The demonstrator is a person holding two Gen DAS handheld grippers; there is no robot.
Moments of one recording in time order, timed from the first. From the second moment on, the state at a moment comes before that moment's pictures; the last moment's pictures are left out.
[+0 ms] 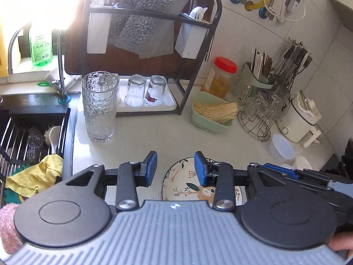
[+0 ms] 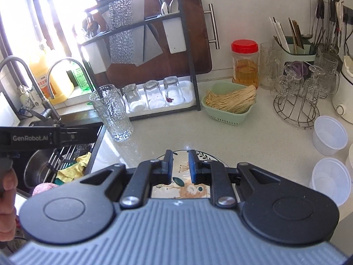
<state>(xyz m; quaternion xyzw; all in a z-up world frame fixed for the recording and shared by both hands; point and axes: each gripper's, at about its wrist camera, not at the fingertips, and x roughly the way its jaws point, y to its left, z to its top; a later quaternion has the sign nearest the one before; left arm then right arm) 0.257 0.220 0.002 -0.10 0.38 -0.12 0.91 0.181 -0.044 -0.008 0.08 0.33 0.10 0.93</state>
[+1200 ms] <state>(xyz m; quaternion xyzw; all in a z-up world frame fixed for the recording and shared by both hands) 0.274 0.005 -0.047 -0.12 0.42 -0.12 0.89 0.174 -0.234 -0.030 0.05 0.30 0.10 0.95</state>
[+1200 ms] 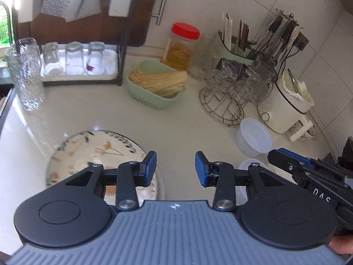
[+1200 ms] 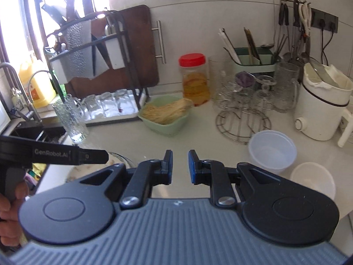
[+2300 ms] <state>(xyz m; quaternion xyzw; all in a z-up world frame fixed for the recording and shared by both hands) 0.323 -0.120 -0.140 -0.09 0.50 -0.21 0.83 0.173 -0.340 -0.123 0.11 0.38 0.01 0.92</state>
